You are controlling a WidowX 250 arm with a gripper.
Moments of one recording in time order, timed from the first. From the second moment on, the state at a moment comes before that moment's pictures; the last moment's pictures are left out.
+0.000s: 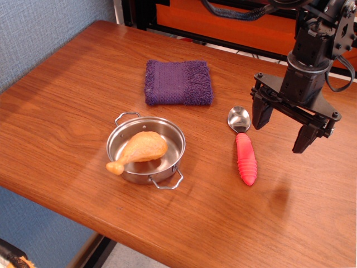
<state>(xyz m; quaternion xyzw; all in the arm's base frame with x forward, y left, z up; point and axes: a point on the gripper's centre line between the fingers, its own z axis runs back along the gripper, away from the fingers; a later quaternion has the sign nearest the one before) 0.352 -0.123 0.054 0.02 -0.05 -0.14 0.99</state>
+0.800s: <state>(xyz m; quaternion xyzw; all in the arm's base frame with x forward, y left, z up) 0.371 -0.079 0.058 0.03 -0.03 -0.11 0.99</state>
